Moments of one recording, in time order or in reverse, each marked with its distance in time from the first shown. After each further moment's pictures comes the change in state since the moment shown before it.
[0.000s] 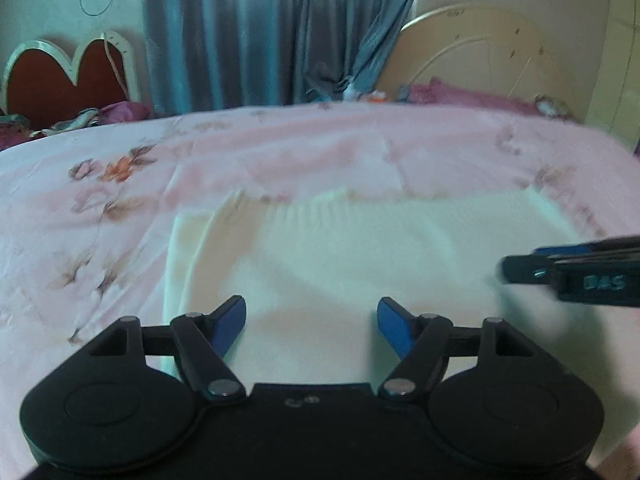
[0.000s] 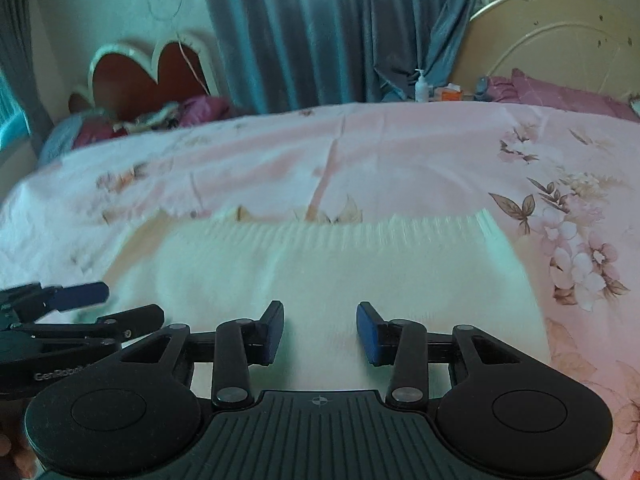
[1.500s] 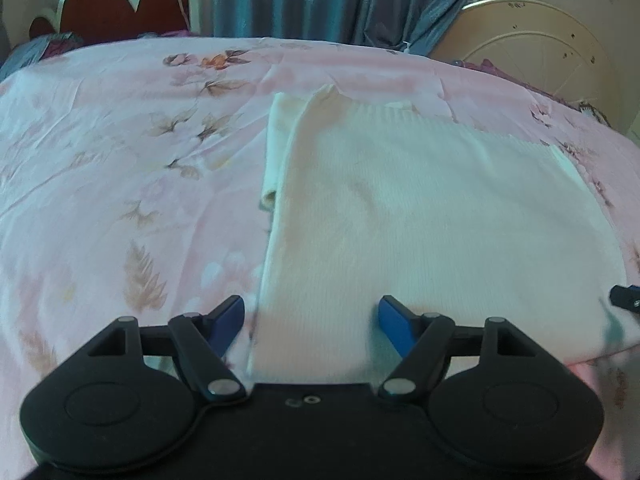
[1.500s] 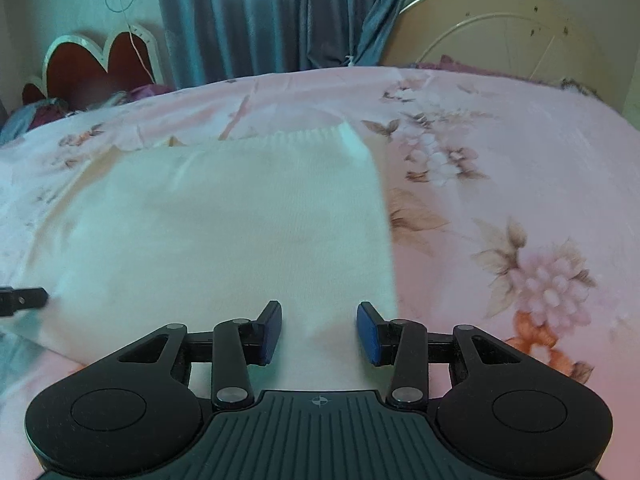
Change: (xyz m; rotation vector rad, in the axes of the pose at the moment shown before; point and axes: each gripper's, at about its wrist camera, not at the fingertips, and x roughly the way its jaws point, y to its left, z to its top) left arm -0.072 0.036 -0.075 -0.196 0.136 0.042; right arm -0.093 -0.035 -0.092 0.077 0.006 -0.127
